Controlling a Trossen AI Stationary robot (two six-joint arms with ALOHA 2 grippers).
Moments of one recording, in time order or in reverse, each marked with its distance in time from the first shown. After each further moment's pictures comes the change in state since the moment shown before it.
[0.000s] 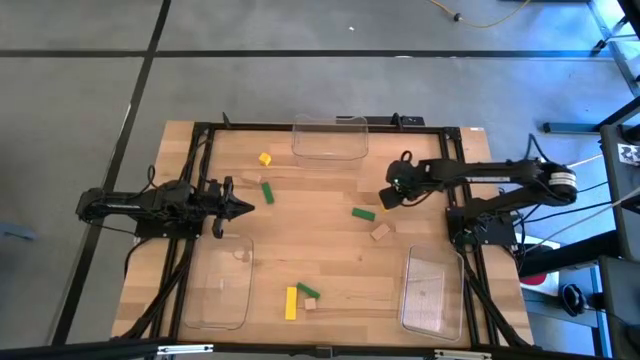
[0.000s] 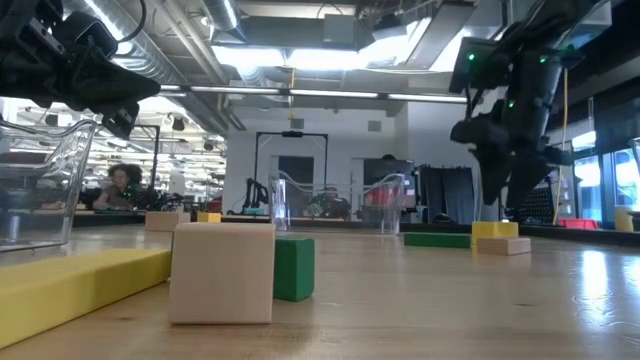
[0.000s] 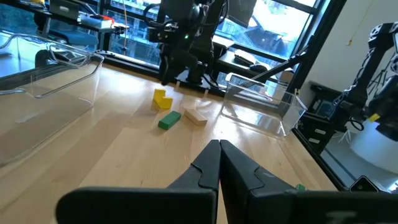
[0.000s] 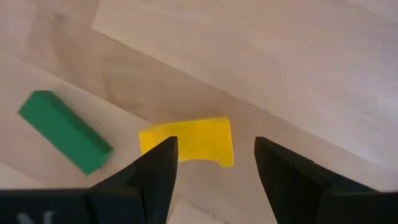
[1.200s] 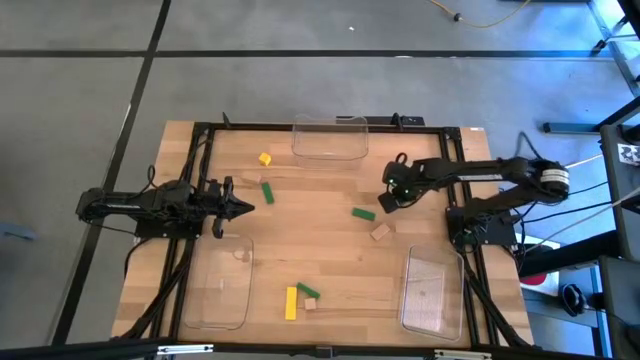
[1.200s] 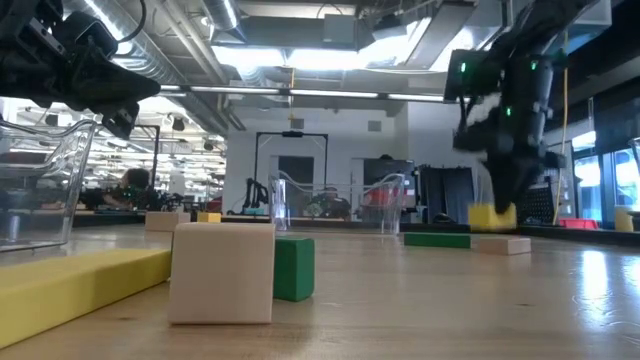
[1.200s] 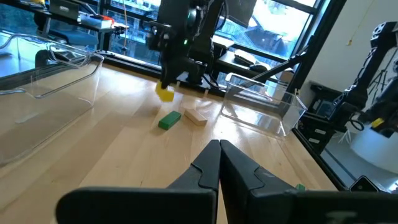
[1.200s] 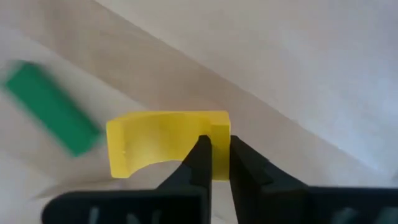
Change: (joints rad) left arm 0.000 0.000 0.000 0.000 0.000 0.000; right arm 0.000 0.035 0.034 -0.042 -0.031 -0.116
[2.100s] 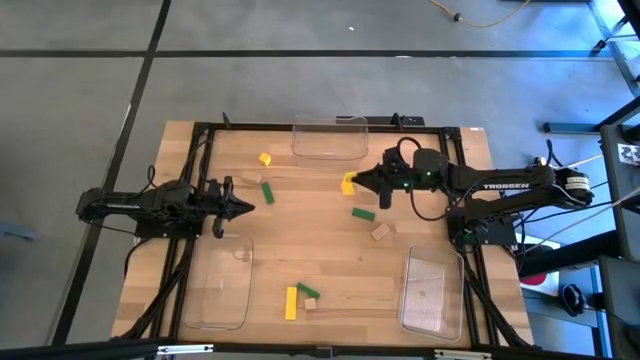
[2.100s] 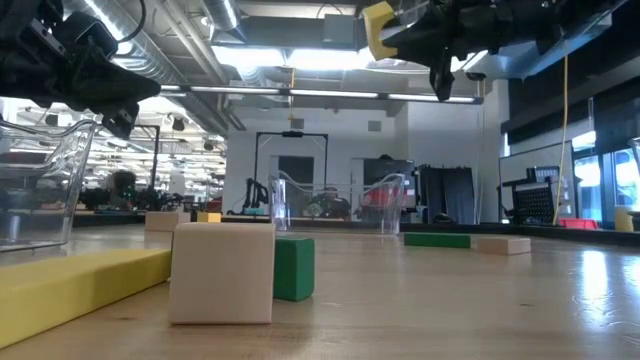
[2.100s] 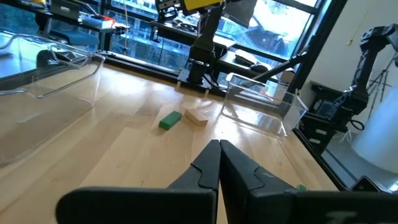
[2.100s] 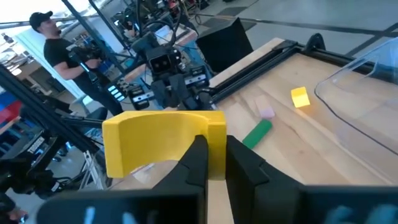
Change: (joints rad) left arm 0.000 0.000 0.000 0.000 -0.012 0.001; right arm 0.116 -0.215 -0.085 1.066 -0.188 -0.206
